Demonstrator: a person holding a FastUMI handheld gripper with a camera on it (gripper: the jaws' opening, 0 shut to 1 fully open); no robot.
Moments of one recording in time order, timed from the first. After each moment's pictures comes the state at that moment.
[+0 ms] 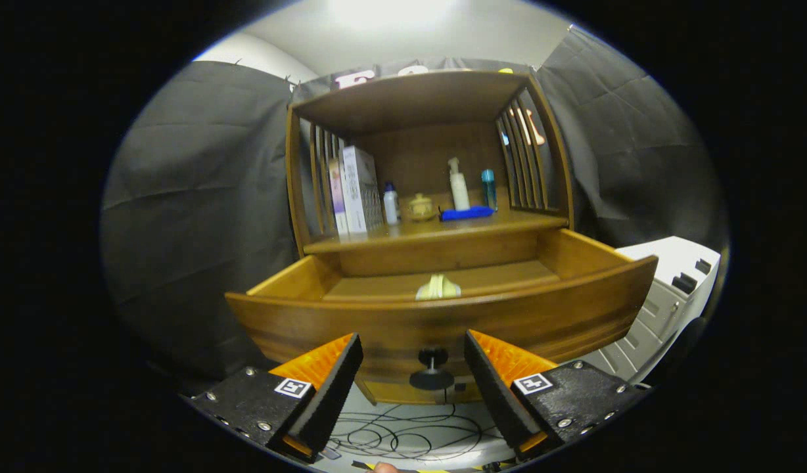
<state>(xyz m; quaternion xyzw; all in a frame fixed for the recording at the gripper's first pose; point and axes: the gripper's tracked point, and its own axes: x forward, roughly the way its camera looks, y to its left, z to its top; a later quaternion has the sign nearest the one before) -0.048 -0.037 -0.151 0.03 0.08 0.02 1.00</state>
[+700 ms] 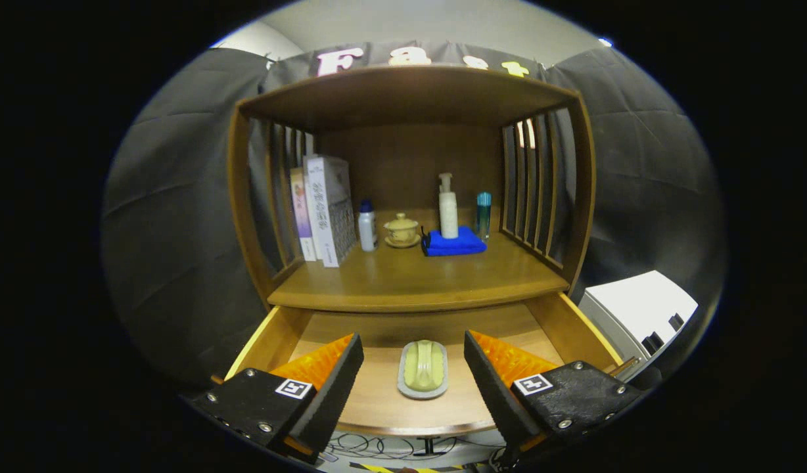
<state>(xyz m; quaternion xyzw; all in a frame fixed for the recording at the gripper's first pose) 0.080 -0.041 -0.085 0.01 0.21 -0.06 0.98</state>
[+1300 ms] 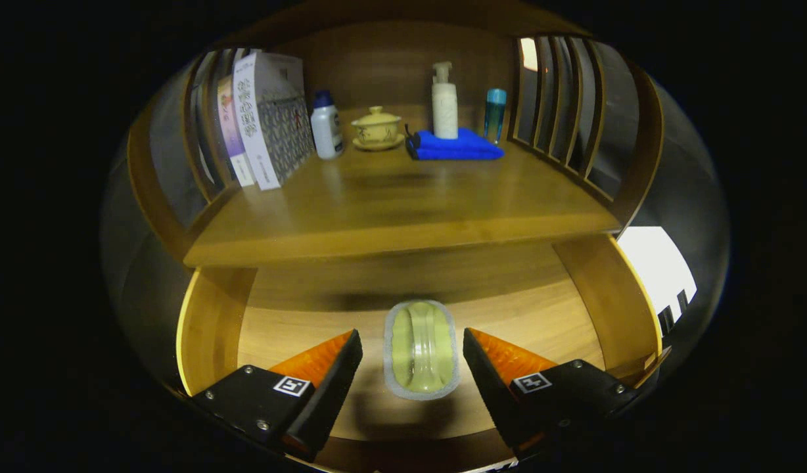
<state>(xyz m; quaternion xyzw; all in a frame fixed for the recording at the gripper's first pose) 0.139 -0.059 -0.193 0.02 0.40 -0.10 0.91</state>
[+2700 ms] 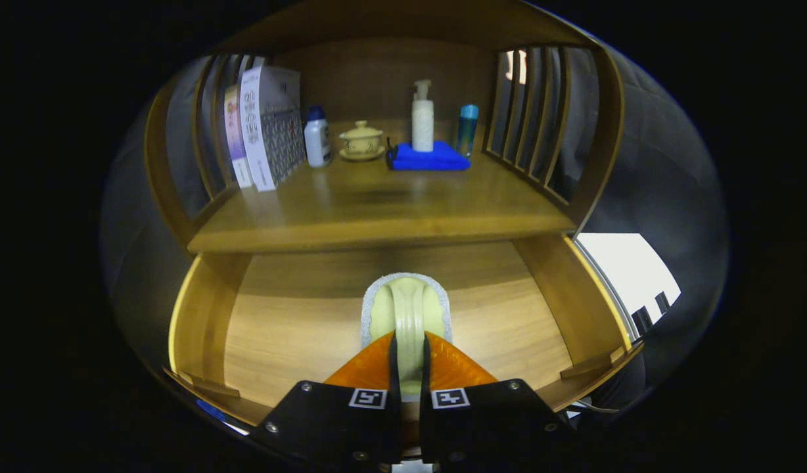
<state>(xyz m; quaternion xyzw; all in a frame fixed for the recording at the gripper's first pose) 0.096 -0.076 -0.139 0.00 0.34 -0.12 0.93</state>
